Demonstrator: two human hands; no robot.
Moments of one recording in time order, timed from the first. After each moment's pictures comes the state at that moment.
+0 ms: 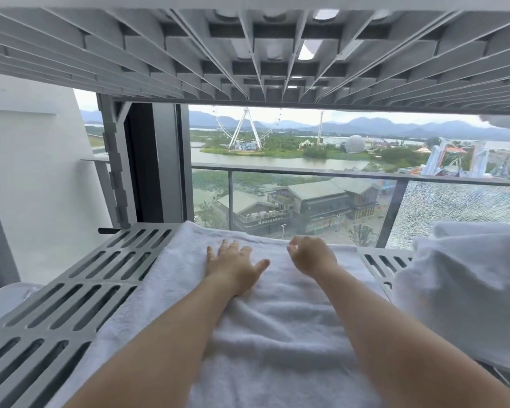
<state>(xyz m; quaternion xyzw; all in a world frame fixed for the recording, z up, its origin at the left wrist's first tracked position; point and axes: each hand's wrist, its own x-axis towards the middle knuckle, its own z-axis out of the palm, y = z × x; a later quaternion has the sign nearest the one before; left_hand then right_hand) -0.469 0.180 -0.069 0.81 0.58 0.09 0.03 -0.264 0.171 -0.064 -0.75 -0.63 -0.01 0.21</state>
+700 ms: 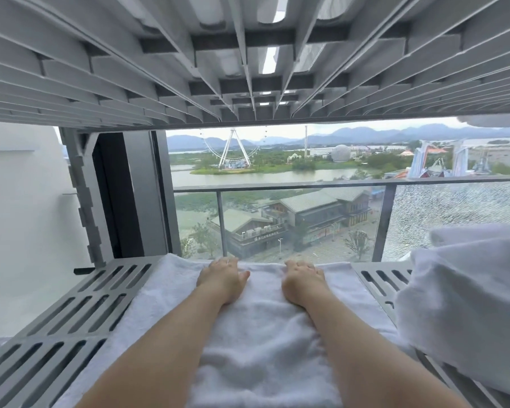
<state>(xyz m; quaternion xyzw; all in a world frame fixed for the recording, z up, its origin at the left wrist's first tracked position) -0.445 0.250 -0.060 0.81 0.58 0.08 0.05 -0.253 0.207 -0.092 -0.80 -0.58 0.04 0.14</state>
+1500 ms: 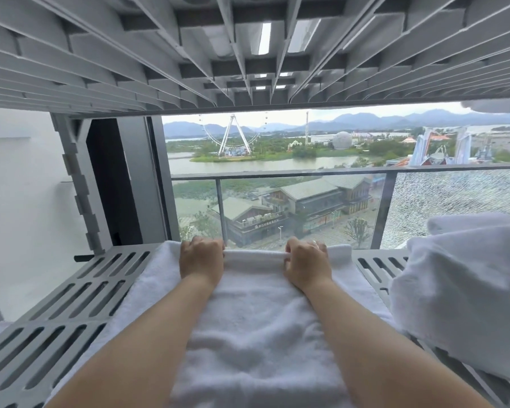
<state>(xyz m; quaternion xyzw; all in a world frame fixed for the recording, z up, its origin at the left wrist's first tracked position) -0.466 0.243 -0.057 0.76 0.58 0.23 -0.15 -0.242 0.193 -0.085 -0.75 -0.60 -0.13 0.25</state>
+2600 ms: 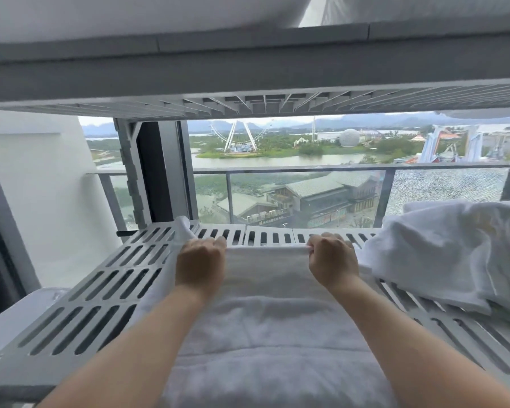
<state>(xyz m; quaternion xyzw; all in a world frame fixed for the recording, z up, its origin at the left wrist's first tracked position) -0.548 0.054 -0.042 0.78 0.51 0.26 -0.26 -0.283 0.014 -0.055 -0.75 -0.58 -0.18 0.27</state>
